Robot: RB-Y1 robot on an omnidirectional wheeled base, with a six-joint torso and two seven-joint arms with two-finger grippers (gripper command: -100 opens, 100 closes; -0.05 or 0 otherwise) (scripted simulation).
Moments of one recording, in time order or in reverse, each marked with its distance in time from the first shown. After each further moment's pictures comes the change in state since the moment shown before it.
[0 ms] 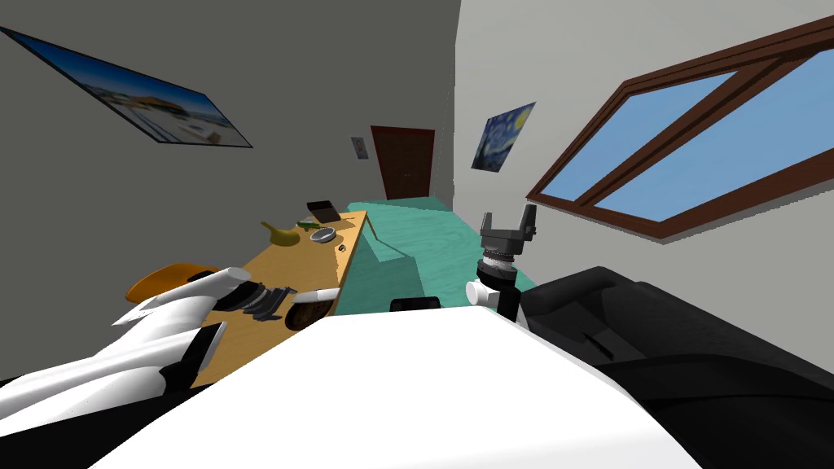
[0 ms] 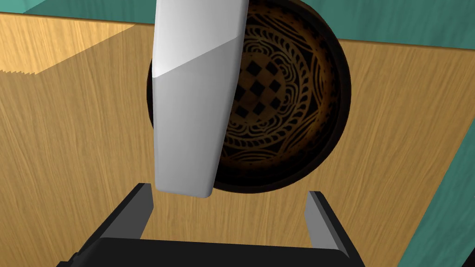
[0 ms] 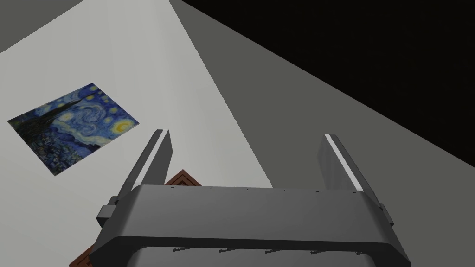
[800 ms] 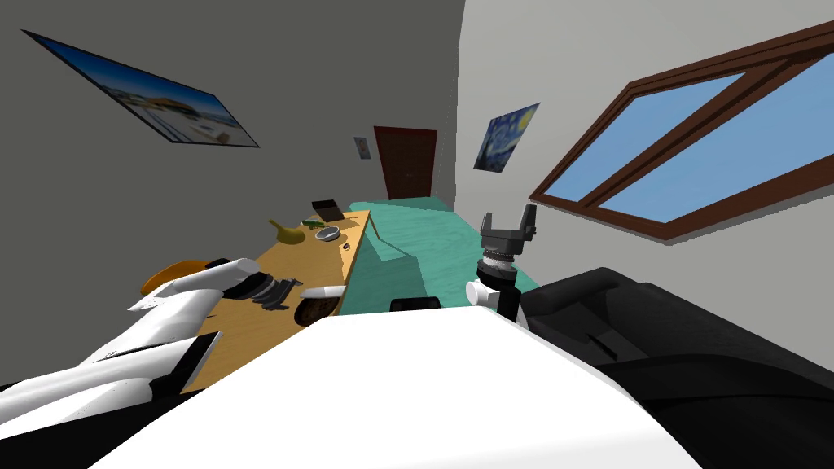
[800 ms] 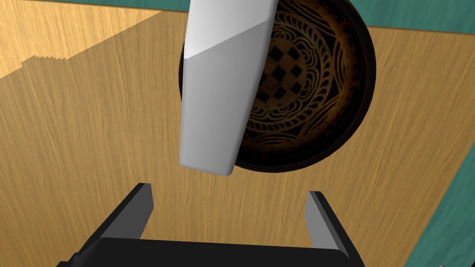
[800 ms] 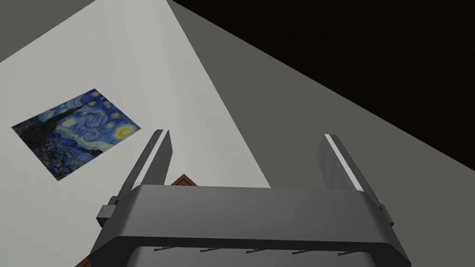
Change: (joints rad) left arm 0.052 0.008 -0.067 -0.229 0.057 0.054 0.171; right arm 0.000 0.000 0.000 0.000 0.000 0.000 0.000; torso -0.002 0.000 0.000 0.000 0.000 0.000
